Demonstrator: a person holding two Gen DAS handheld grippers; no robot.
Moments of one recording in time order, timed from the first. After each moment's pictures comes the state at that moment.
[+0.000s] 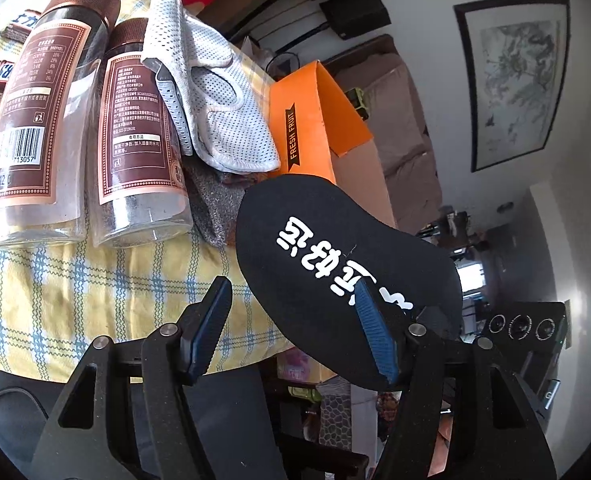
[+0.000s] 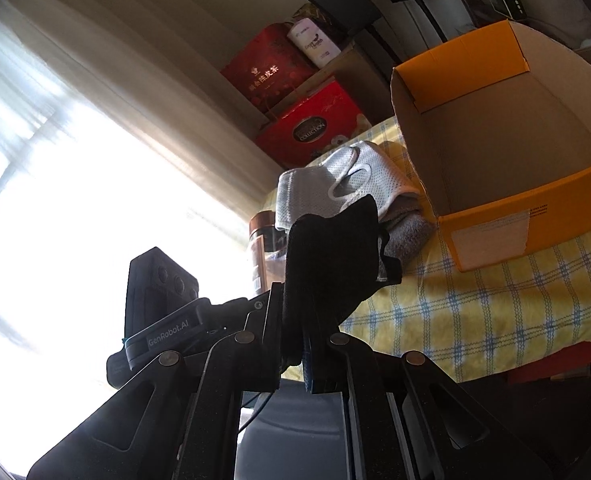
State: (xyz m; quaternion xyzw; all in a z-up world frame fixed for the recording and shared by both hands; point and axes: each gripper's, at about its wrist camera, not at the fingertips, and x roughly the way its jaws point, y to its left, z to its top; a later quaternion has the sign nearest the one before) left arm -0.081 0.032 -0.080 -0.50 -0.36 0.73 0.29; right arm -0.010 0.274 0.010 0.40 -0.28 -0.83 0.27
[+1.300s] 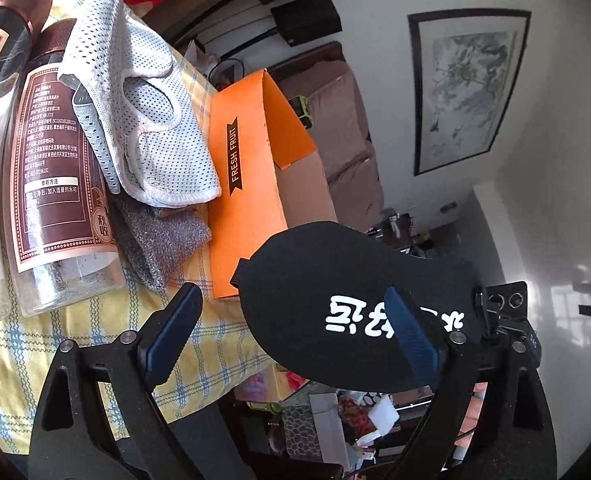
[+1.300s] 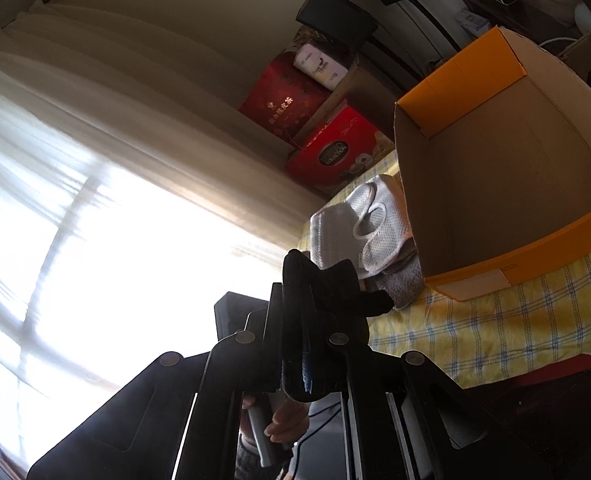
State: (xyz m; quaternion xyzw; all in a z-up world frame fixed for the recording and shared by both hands) left arm -0.117 0.042 -0.093 -0.44 -0.41 0.70 0.38; right arm -0.032 0.352 0.057 0.39 -0.37 -0.78 0.32
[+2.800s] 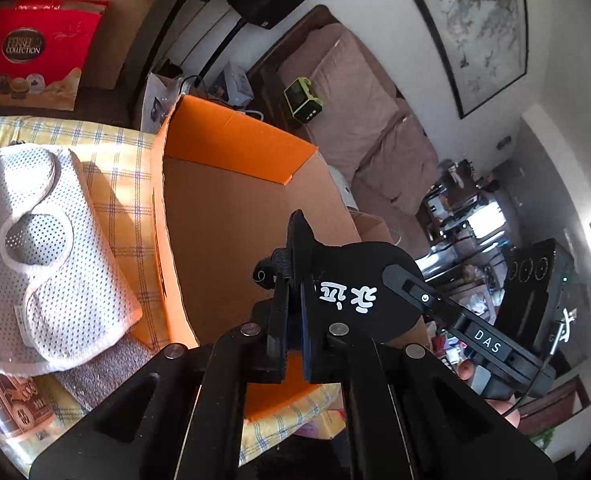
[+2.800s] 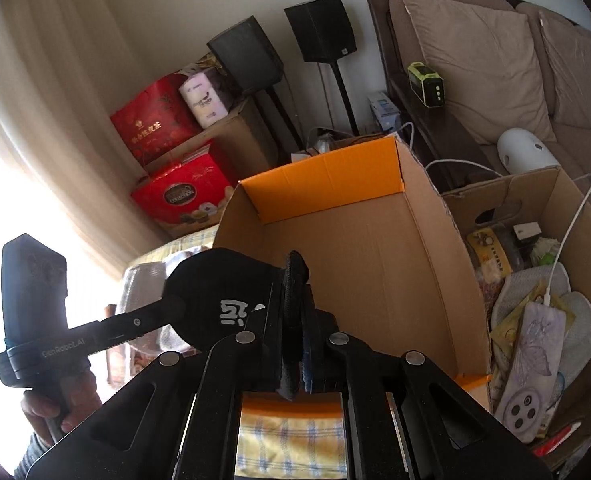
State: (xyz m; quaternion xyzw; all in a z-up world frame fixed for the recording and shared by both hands) left arm -0.186 0.167 -0.008 -0.47 -0.23 0.78 0.34; right arm -0.127 0.407 0.046 0.40 -0.14 -0.90 0.09
